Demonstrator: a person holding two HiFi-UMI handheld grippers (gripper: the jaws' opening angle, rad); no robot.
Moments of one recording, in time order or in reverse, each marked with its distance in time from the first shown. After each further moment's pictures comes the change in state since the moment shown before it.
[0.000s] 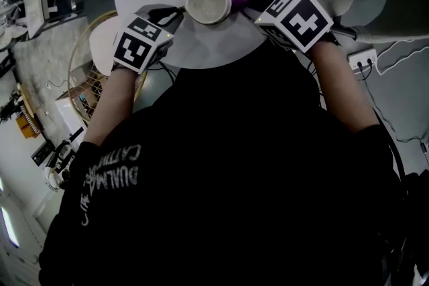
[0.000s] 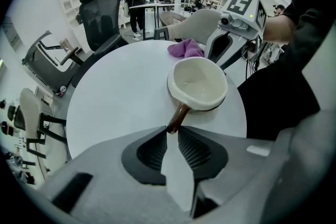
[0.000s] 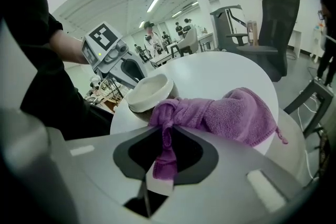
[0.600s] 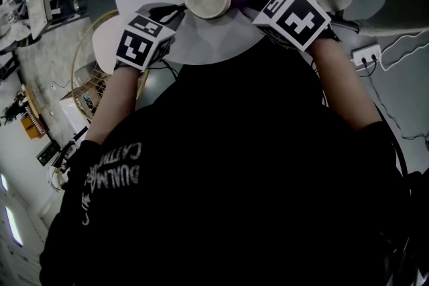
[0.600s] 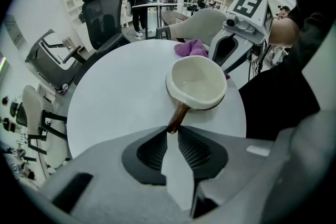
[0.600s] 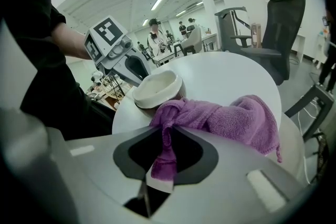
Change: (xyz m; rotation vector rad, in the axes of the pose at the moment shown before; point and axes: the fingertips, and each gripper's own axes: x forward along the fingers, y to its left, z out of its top) left arm -0.001 -0.004 0.001 -0.026 0.008 0.014; right arm -0.001 0.010 -0.005 -0.042 0.013 -0.001
